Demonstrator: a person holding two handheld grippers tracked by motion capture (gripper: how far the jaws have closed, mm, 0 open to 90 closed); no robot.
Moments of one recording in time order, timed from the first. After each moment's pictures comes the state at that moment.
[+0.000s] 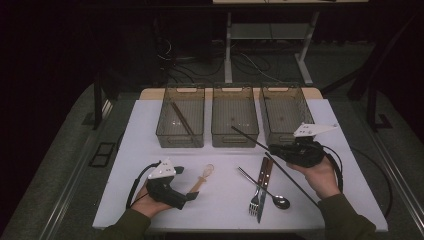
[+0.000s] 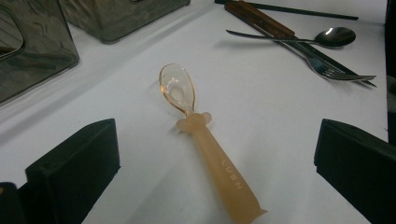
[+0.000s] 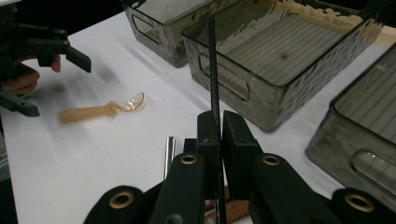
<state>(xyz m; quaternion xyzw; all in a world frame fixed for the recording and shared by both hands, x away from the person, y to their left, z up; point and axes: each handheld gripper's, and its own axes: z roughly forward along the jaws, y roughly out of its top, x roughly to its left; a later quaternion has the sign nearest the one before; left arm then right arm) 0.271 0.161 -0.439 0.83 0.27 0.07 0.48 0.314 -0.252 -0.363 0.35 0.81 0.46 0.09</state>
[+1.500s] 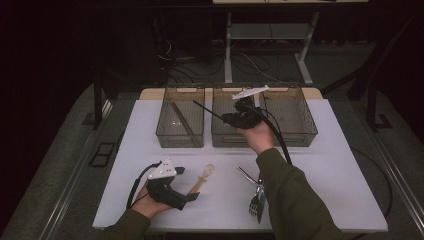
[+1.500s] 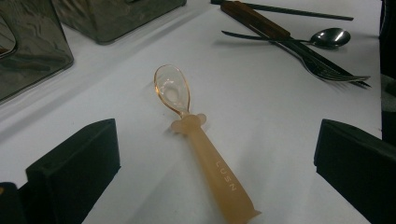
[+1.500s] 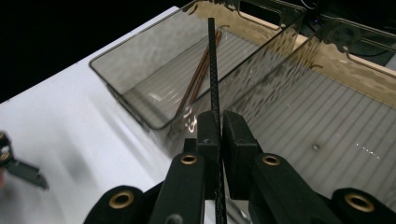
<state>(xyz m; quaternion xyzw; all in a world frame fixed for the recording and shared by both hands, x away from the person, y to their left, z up) 0.270 0.160 -0.438 0.83 0.27 0.07 0.48 0.412 -0.117 -0.337 0.38 0.81 0.43 0.11</state>
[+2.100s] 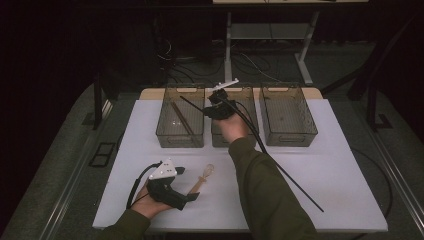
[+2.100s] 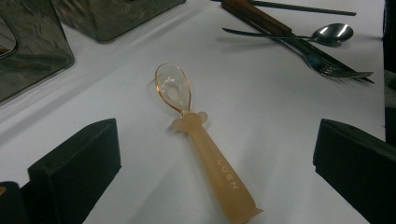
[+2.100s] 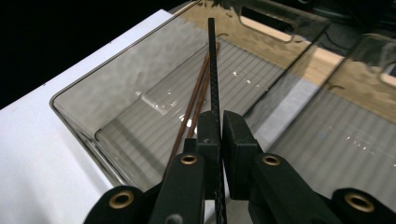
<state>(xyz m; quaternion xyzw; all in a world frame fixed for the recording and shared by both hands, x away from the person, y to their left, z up) 0.270 0.159 -0.438 0.84 0.26 0.07 0.47 0.456 -0.053 -0.351 0.40 0.81 0.41 0.12</state>
